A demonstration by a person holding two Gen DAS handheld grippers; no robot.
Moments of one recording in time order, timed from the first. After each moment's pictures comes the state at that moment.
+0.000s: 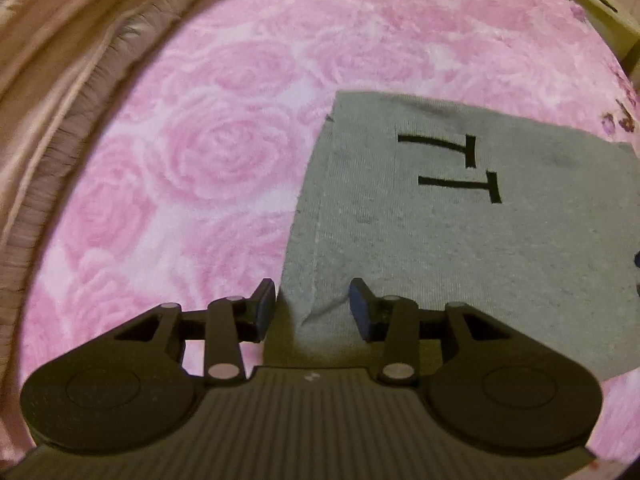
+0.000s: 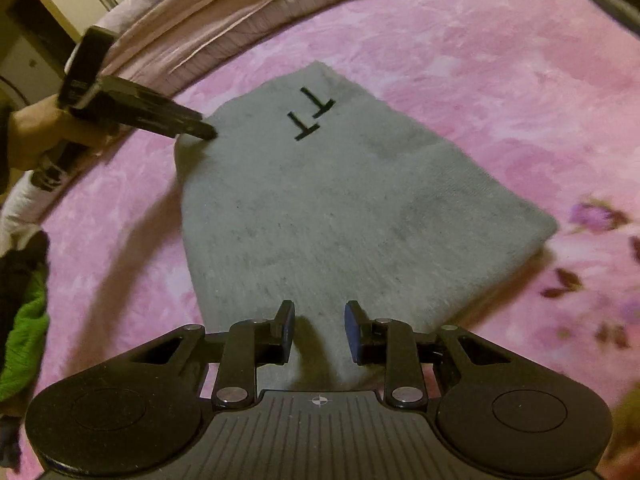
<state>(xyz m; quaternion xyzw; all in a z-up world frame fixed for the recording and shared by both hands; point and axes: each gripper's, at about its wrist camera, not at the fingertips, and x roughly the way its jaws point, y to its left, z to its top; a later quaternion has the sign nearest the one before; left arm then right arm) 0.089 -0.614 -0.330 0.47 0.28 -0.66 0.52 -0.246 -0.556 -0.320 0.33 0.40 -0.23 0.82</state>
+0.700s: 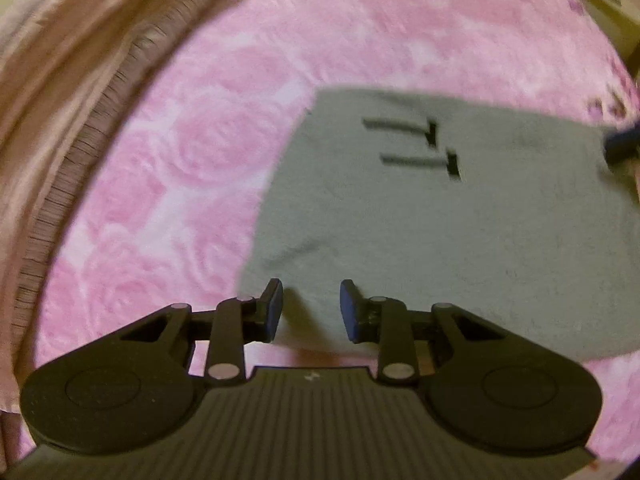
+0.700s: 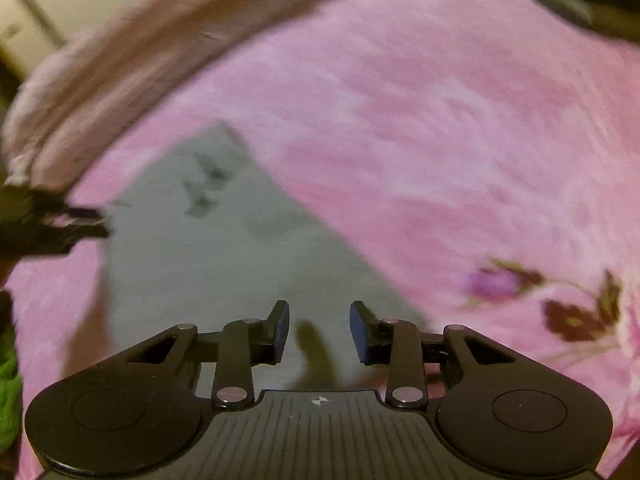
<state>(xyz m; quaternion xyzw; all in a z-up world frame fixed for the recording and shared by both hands) 0.054 -0.574 -0.327 0.49 0.27 -0.64 0.53 -0.278 -0.652 -0.324 0.37 0.40 -0.30 0.78</state>
